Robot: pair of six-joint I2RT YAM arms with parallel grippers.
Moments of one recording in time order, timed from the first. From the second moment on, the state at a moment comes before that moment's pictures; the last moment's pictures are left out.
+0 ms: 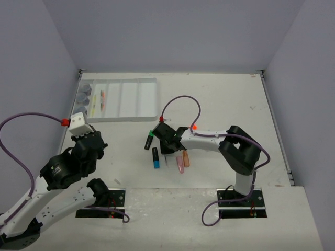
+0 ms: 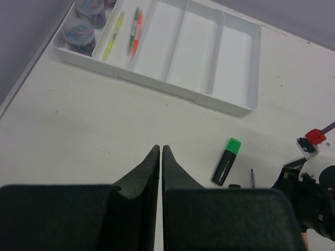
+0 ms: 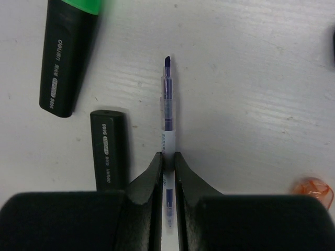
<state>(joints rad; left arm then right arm) -0.83 0.56 0.94 -0.98 -0.95 -0.74 1.00 1.87 1.18 -0.44 0.20 0.81</state>
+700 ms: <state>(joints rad) -0.83 0.52 0.93 -0.92 -0.96 -0.70 1.10 1.74 1.28 -0.61 0.32 0.82</state>
